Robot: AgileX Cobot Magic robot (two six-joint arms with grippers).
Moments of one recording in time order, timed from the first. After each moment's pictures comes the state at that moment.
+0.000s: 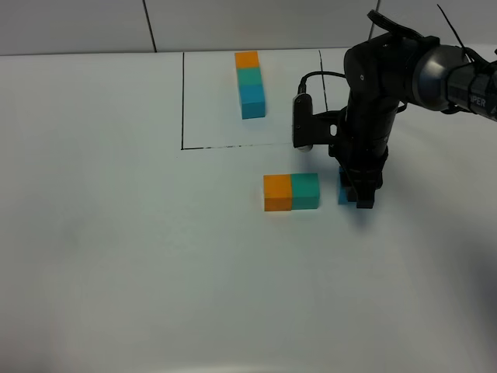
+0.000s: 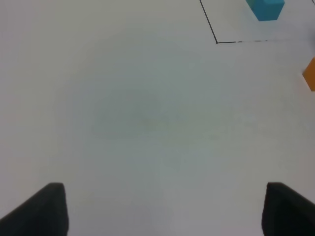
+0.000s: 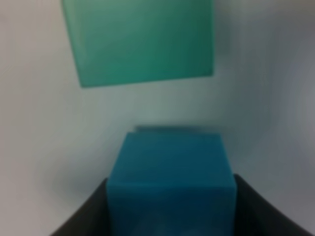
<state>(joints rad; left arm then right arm) -0.06 0.00 -0.51 -0.06 1.05 -0.01 0.43 2.16 -1.56 -0.08 1.00 -1.14</state>
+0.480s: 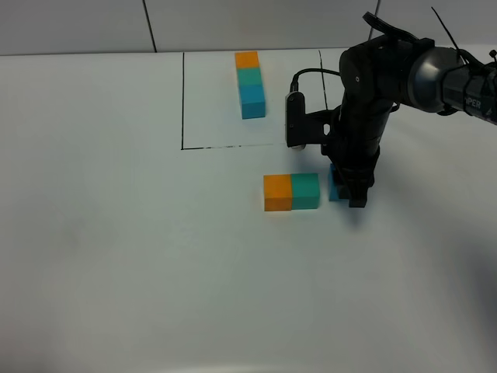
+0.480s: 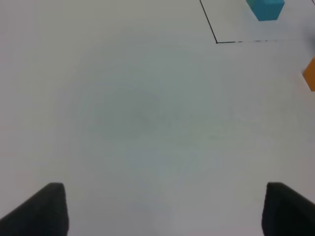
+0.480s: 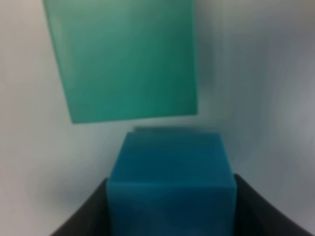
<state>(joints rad) -0.06 0.00 -0.51 -0.06 1.05 -0.01 0.44 2.16 -1.56 -0.06 0.95 -1.16</state>
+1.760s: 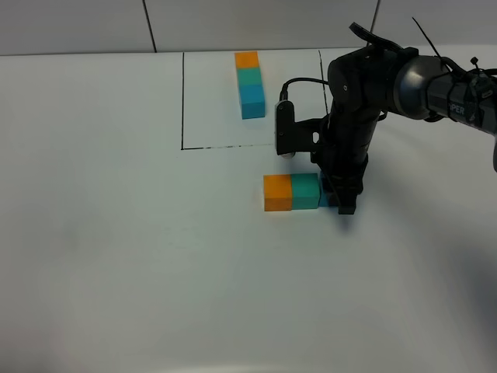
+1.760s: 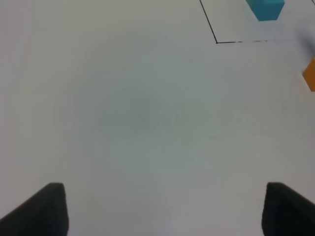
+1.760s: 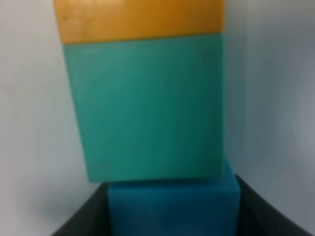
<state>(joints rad) -0.06 0.00 -0.51 -0.06 1.05 -0.01 0.47 2.20 -1.57 -0.03 0.94 -1.16</state>
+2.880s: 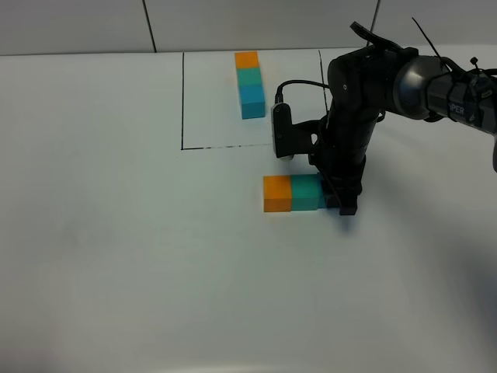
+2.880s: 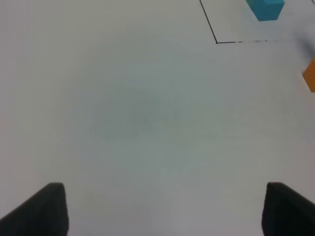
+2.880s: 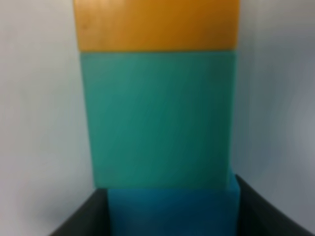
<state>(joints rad) -0.06 0.00 -0.51 -0.06 1.05 -0.01 0.47 2.20 -1.57 0.00 0.94 -1.24</state>
